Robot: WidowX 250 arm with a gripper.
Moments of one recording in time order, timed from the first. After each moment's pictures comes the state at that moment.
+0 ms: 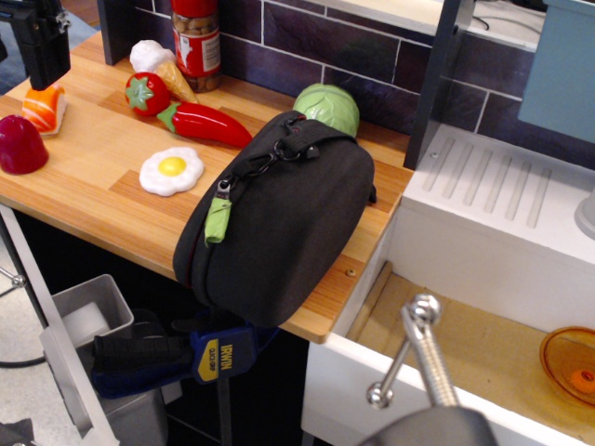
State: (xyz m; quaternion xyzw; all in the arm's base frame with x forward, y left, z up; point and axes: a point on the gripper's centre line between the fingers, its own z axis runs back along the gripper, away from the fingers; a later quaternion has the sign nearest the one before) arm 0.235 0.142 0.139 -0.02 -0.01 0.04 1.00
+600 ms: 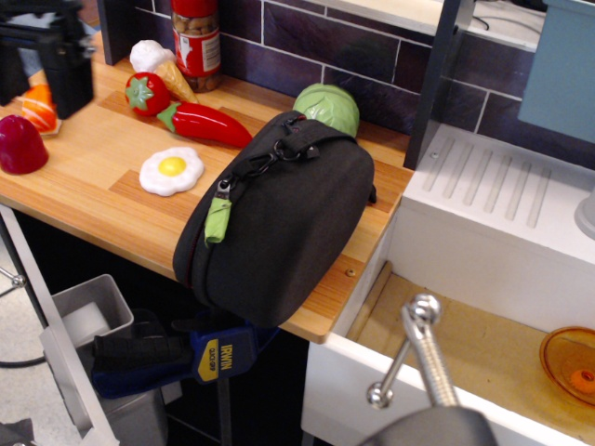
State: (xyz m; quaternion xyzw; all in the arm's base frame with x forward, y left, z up) arm 0.222 0.105 0.133 -0.07 0.03 0.03 1.00
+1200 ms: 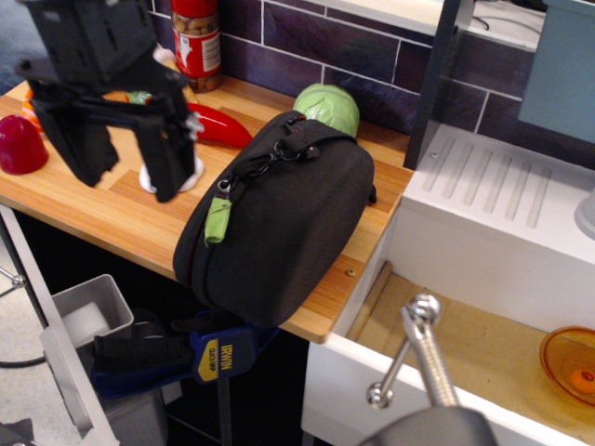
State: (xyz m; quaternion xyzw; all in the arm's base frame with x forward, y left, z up) arm 0.199 0.022 0.125 -0.08 -0.02 0.04 1.00
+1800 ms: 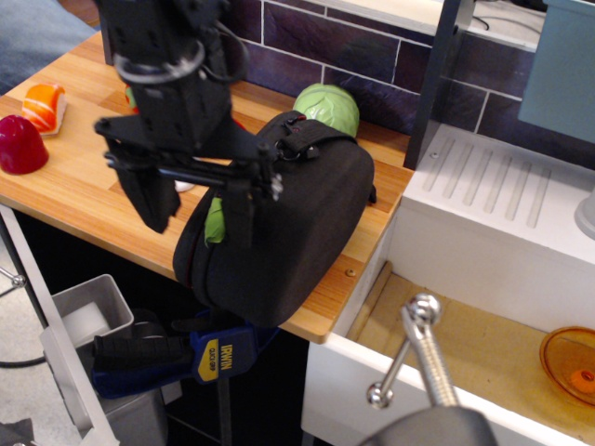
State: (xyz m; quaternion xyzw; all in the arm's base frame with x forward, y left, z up) arm 0.210 -0.011 0.094 -0.05 -0.02 0.07 1.00
